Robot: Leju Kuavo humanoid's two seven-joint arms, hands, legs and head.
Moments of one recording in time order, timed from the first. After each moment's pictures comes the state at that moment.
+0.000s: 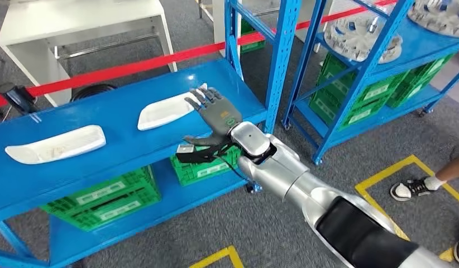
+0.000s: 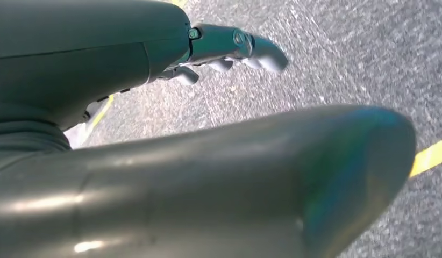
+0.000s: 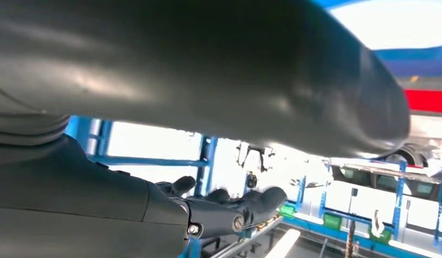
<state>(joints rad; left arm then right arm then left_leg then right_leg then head) -0.07 -0.10 0.77 -0.18 -1.05 0.03 0.03 -0.79 -0.02 0.90 -0.60 0.81 -0.22 -0.17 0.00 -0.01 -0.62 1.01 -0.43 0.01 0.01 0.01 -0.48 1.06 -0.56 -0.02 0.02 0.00</state>
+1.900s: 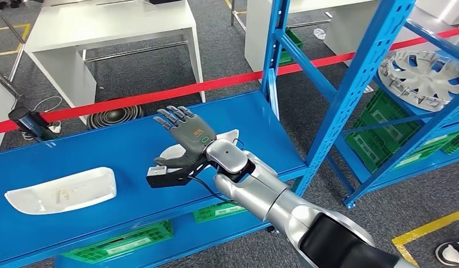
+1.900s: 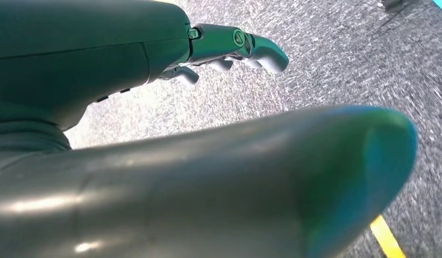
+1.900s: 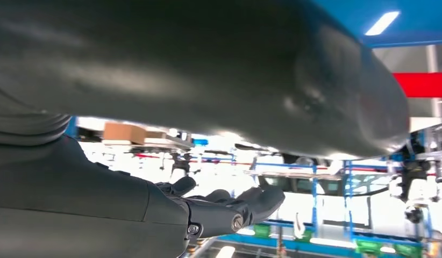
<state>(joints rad) -0.13 -0.12 0.77 -0.18 -1.10 0.00 0.05 -0.70 0.11 0.88 -0.67 0.80 -0.17 -0.21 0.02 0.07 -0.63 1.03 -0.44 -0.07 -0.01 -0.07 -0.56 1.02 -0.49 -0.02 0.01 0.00</state>
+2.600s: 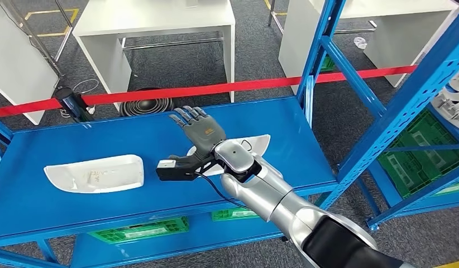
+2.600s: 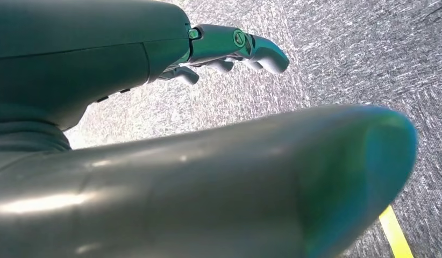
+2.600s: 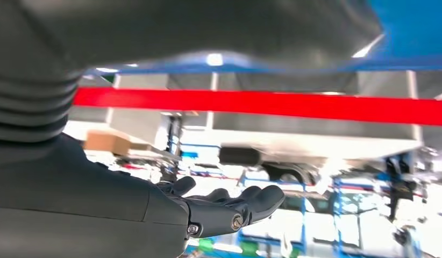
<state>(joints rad) -0.14 -0.12 0.77 -0.18 -1.11 0.00 0.06 -0.67 0.09 0.83 -0.66 0.82 -0.14 -0.13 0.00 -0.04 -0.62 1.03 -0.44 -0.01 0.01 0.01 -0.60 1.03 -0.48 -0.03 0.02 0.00</state>
